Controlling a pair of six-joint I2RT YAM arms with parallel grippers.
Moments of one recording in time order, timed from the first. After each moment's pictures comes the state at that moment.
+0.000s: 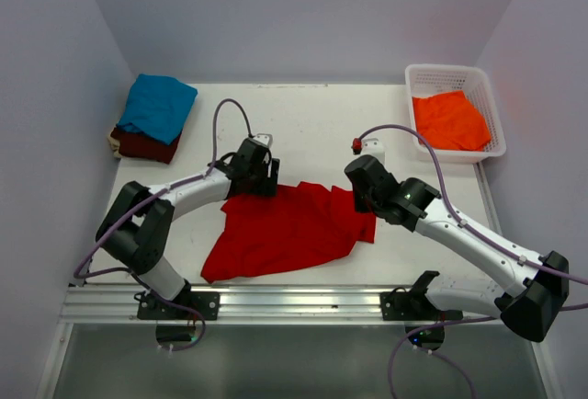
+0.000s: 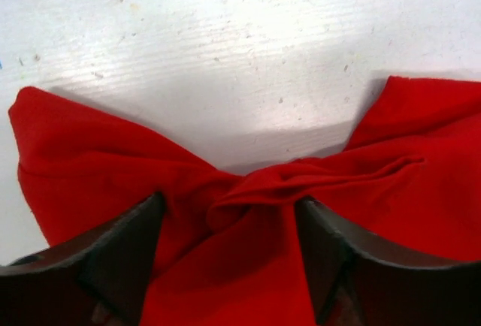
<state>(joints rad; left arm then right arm) -0.56 1.62 0.94 -0.28 -0.11 -0.40 0.80 1.14 1.00 -0.81 0.46 0.51</state>
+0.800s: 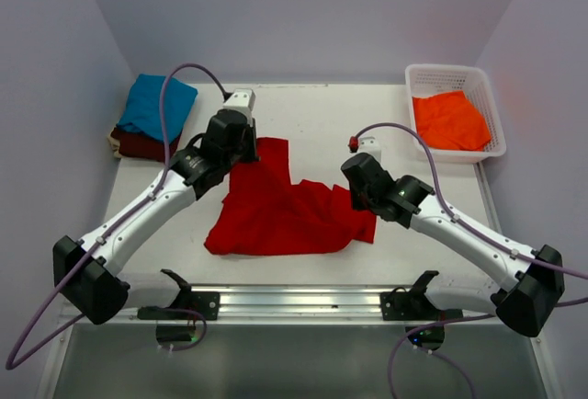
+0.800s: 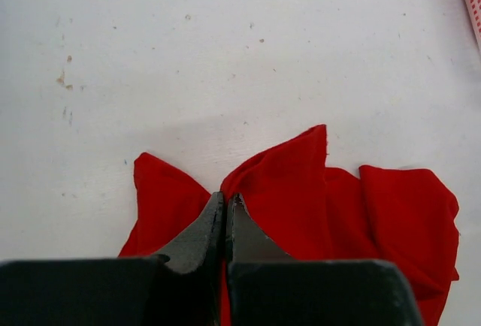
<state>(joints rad) -0.60 1.29 1.18 -0.44 -0.27 -0.36 0.79 1.17 1.00 -0.77 0.46 0.51</state>
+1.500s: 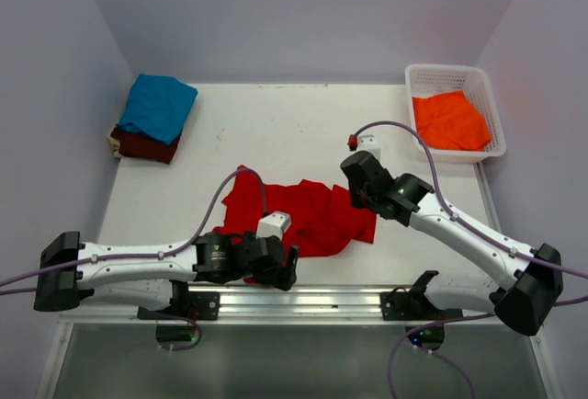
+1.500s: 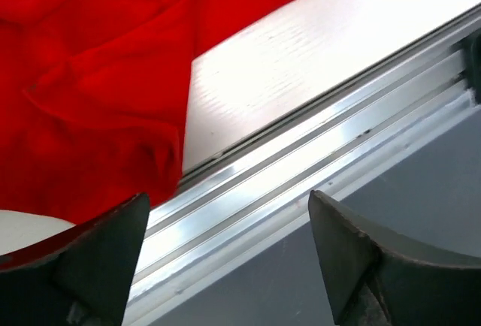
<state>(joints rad) -1.33 1.09 0.71 -0.60 -0.23 -0.92 0.78 1.18 1.01 -0.77 0.46 0.50</state>
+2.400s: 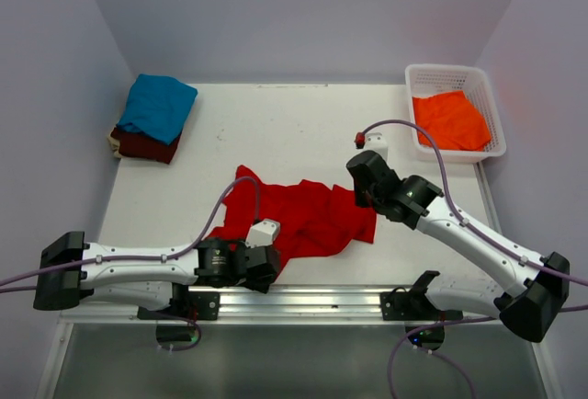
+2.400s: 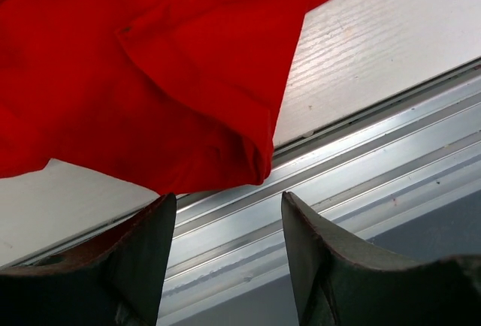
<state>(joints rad) -1.38 1.09 0.64 -0.76 -0.33 -0.99 0.78 1.14 1.03 -0.78 0.49 0.51</state>
